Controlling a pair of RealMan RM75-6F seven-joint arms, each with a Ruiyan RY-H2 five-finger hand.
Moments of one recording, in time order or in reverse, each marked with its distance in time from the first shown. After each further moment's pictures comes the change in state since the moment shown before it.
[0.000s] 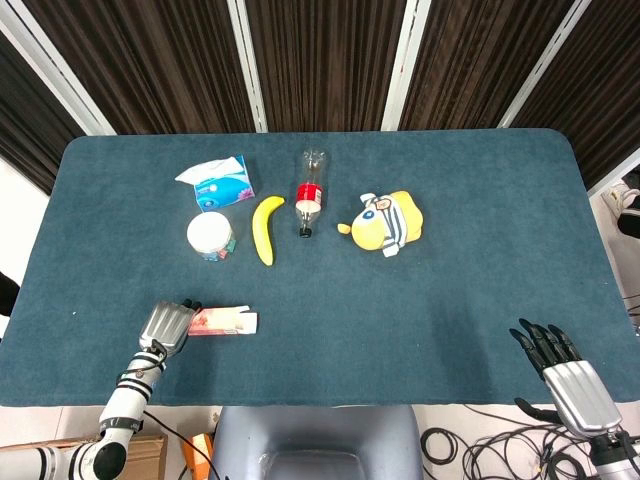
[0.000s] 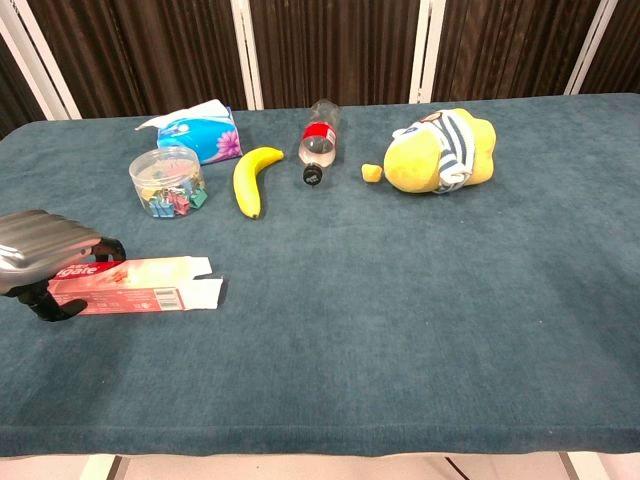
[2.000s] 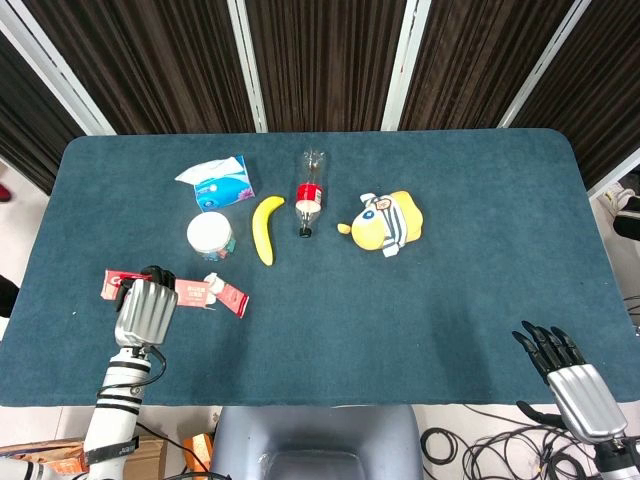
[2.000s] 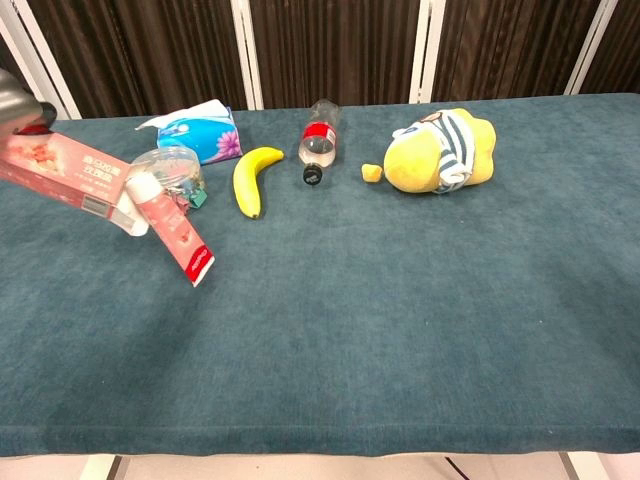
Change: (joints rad) left arm -0.129 0.127 0.060 -0.463 0.011 0.607 0.842; right arm -0.016 0.006 -0.009 0.013 -0.031 0.042 0.028
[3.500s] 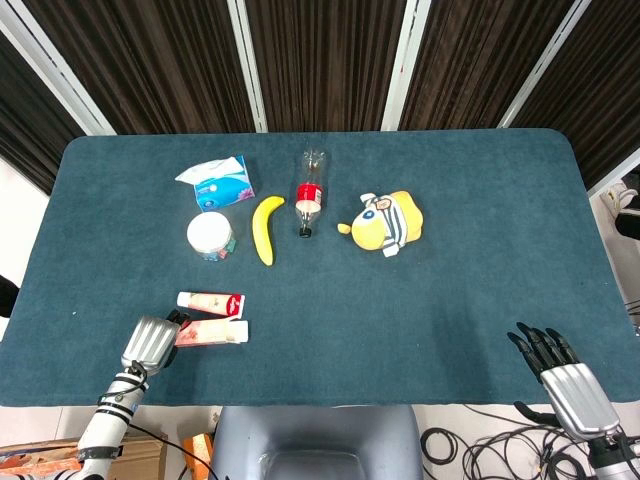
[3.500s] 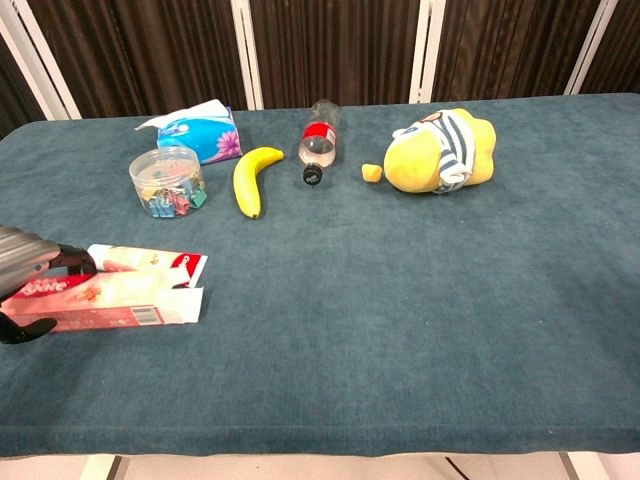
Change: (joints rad) left arm 0.223 -0.096 0.053 0.463 0.183 -0.473 -0.989; right arm 0.015 -0.003 0.000 -0.020 0.029 -0.058 -0.052
